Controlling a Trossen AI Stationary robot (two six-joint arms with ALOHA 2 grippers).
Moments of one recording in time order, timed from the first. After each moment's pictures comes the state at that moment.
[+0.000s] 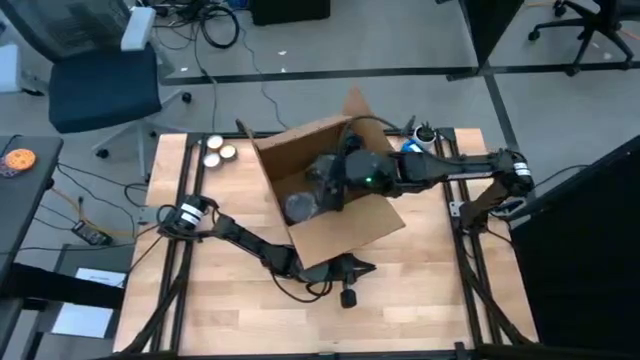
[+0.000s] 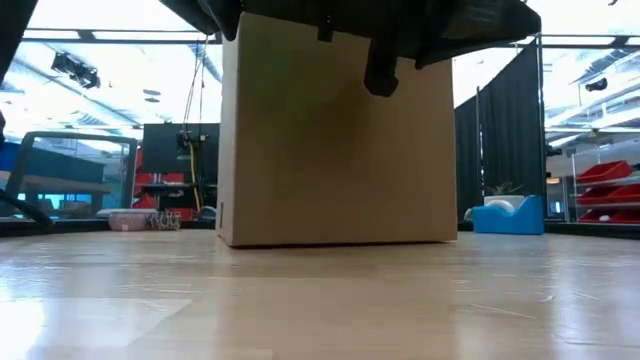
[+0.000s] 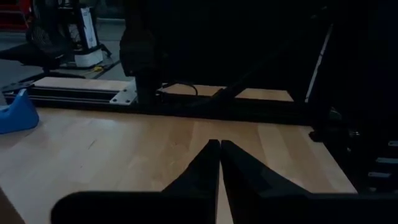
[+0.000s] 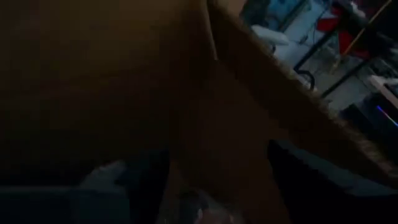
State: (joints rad) left arm -0.37 2.08 1.32 0.66 -0.44 -0.11; right arm 0.09 1.59 1.65 -0.50 0.59 -0.19
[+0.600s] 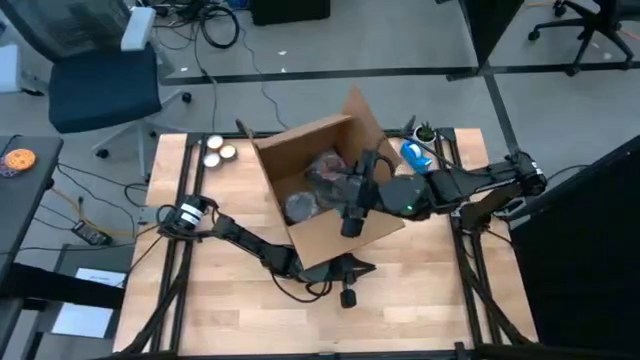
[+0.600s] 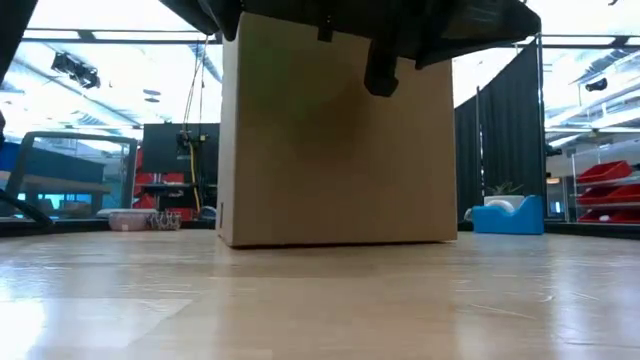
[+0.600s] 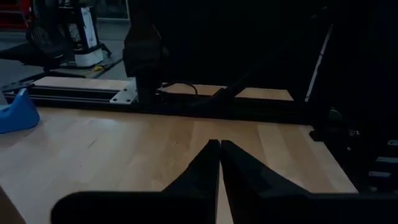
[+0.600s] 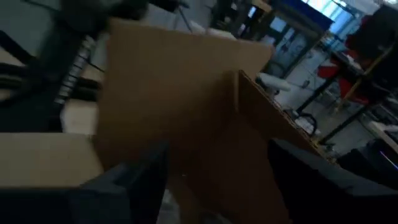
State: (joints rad) left arm -0.37 2.08 1.32 0.66 -0.44 -0.11; right arm 0.32 1.50 1.65 -0.46 0.72 -0.23
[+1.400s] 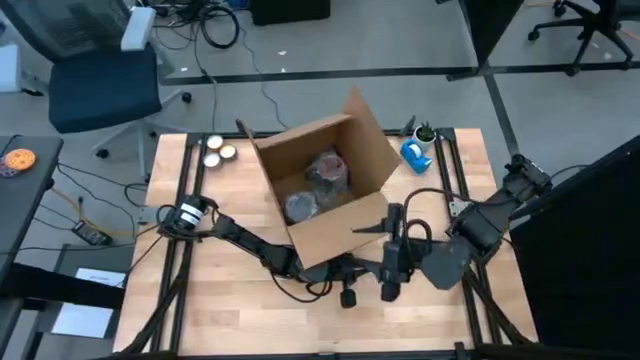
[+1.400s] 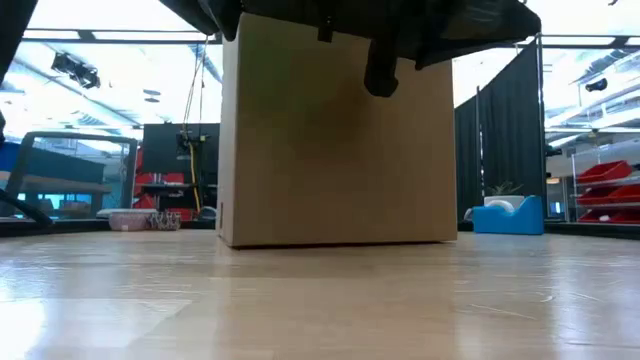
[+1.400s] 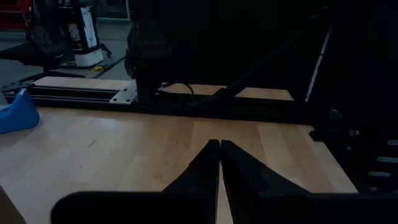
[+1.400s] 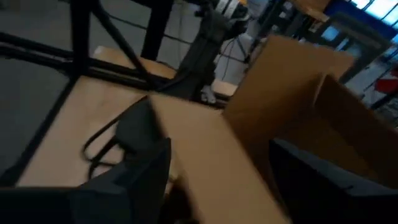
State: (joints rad) left arm -0.37 2.08 1.32 0.66 -0.44 -0.11; right arm 0.70 1.50 1.65 -0.65 0.86 0.03
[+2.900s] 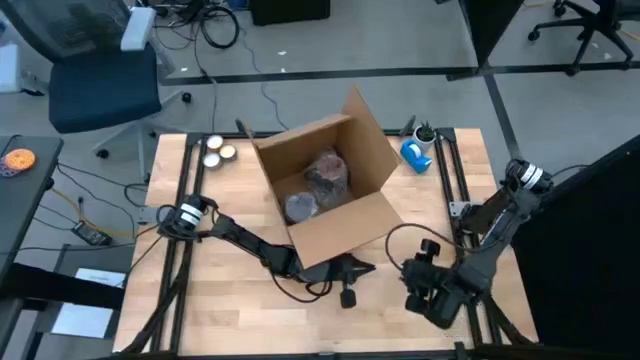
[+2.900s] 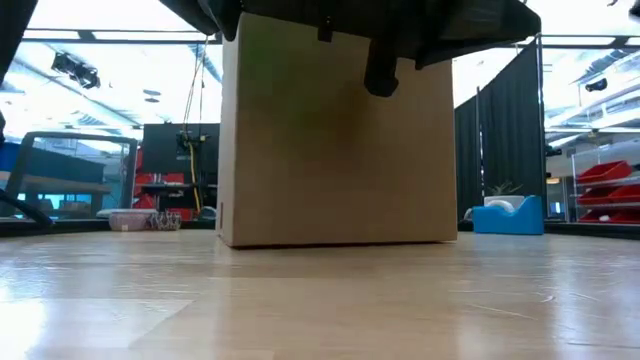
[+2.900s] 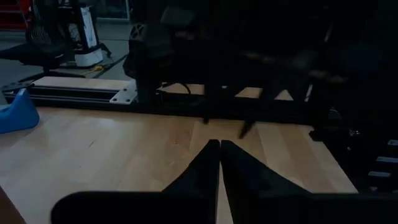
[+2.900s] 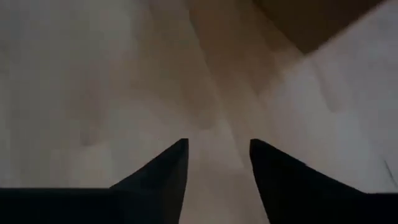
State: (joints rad) left arm -0.37 2.08 1.32 0.66 -0.44 -0.11; right arm 0.91 1.50 1.08 -1.02 0.57 1.18
